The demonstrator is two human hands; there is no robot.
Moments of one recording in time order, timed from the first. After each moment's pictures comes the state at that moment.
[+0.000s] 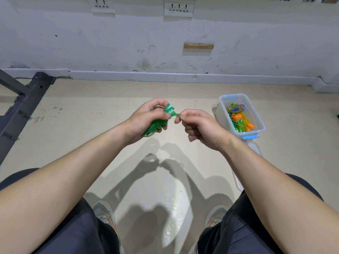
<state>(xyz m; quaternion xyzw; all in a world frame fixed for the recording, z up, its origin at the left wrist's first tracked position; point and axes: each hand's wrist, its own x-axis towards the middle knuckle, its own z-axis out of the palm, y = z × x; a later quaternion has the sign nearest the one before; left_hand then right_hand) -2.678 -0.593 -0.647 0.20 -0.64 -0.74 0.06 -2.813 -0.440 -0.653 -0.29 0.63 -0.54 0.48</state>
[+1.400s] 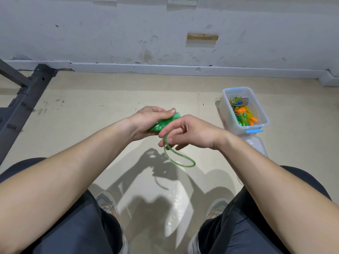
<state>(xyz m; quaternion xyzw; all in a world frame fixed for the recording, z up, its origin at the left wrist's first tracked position) -2.680 -0.586 -0.664 0.35 -0.59 -0.72 -0.03 -2.784 -0.436 -0.642 -0.42 0.63 -0.34 0.55</state>
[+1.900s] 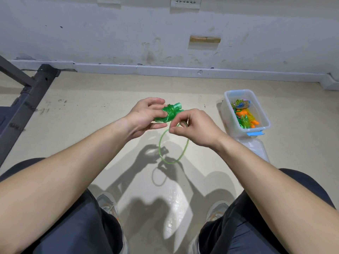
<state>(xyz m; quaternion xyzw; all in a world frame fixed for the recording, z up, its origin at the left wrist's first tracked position) -2.677 -0.599 -0.665 0.36 -0.57 -0.73 0.09 -2.787 -0.445 -0.650 -0.48 0.77 -0.34 0.27</state>
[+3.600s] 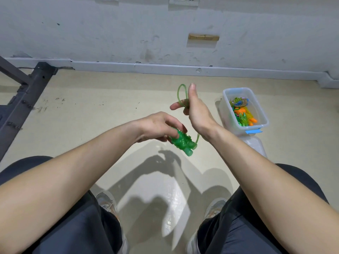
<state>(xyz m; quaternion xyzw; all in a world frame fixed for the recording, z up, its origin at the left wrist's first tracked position) -2.676 -0.572 -0.657 0.24 -0.76 -0.59 -0.15 -2.783 -0.463 -0.639 -0.25 0.81 -0.44 0.30</state>
